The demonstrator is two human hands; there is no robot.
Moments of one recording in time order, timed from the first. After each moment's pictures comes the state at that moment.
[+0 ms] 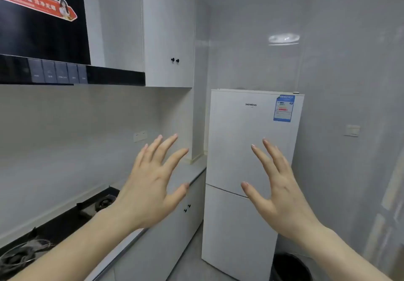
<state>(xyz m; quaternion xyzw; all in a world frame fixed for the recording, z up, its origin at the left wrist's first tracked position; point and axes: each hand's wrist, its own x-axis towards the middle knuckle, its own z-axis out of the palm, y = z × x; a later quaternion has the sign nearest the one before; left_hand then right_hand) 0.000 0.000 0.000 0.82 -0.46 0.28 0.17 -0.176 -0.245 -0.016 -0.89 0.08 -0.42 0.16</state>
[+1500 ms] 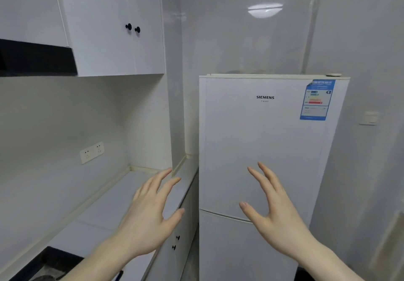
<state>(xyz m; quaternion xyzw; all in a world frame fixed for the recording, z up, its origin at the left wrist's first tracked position) 0.398 -0.226 -0.079 0.80 -0.52 0.12 0.25 0.161 -0.434 -0.076 -0.89 0.21 -0.33 0.23</state>
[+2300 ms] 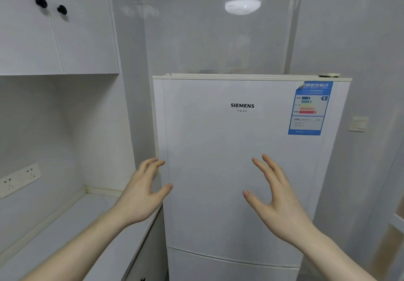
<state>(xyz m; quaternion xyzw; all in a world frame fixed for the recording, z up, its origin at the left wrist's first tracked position) 0.516 -0.489 -0.073 0.79 -0.51 0.06 0.33 0.215 -0.665 -0.074 -0.86 0.26 -0.37 0.21</state>
